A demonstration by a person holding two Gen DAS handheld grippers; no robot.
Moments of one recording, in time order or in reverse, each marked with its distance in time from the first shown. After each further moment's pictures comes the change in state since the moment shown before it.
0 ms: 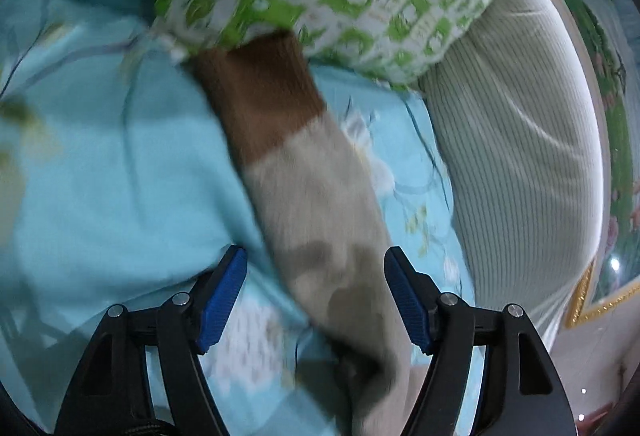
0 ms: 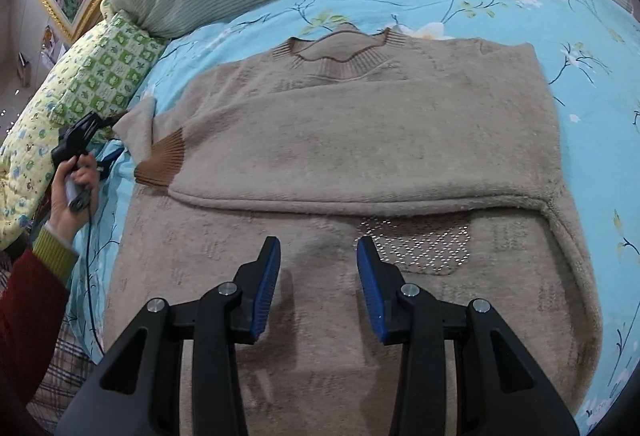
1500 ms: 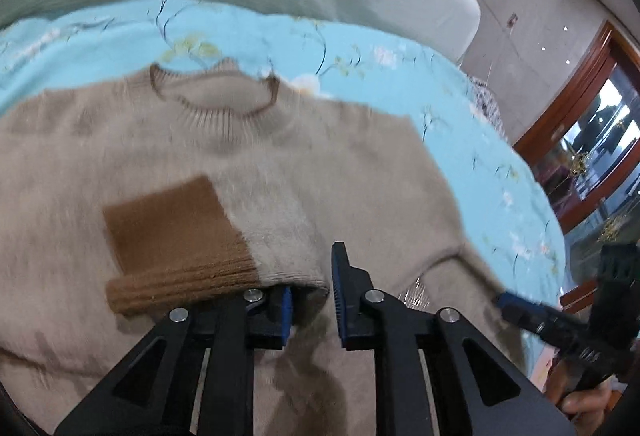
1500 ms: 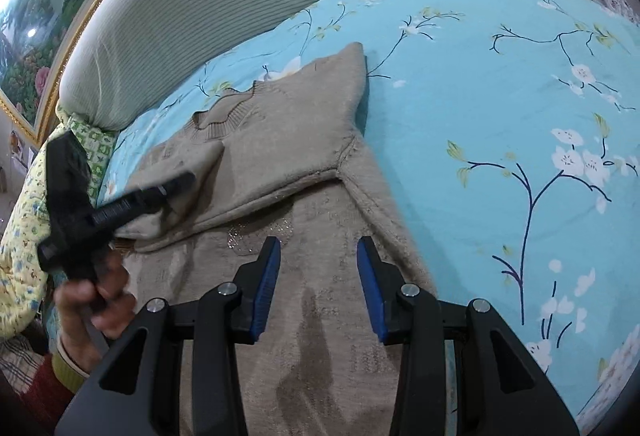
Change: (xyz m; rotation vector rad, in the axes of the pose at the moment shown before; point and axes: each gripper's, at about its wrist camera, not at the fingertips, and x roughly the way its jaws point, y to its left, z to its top) left arm 0.040 -0.232 -0.419 1.019 0.538 -0.199; right arm -0.075 -0.102 -0.039 0.307 -0.169 -0.072
